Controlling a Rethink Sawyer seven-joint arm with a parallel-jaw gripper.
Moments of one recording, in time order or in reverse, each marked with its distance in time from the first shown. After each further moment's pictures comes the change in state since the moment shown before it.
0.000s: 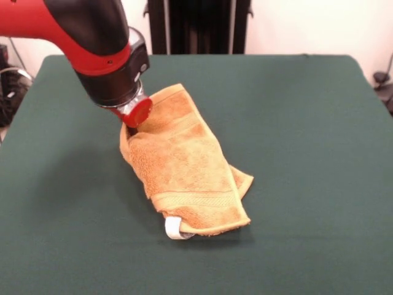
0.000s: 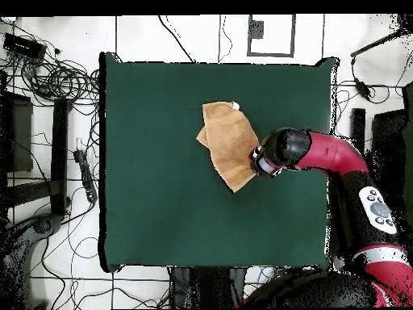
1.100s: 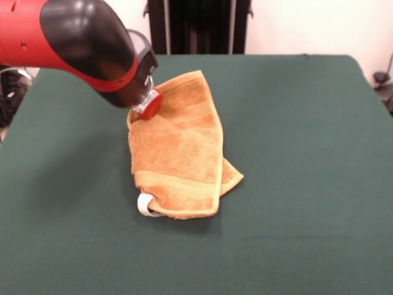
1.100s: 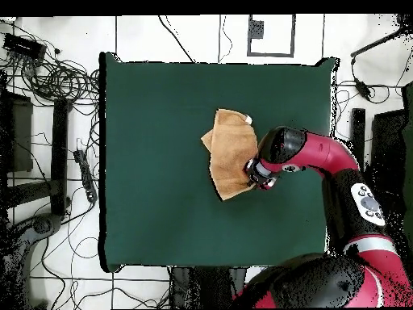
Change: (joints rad) arm 0.001 0.092 0.000 -0.057 0.027 0.269 0.000
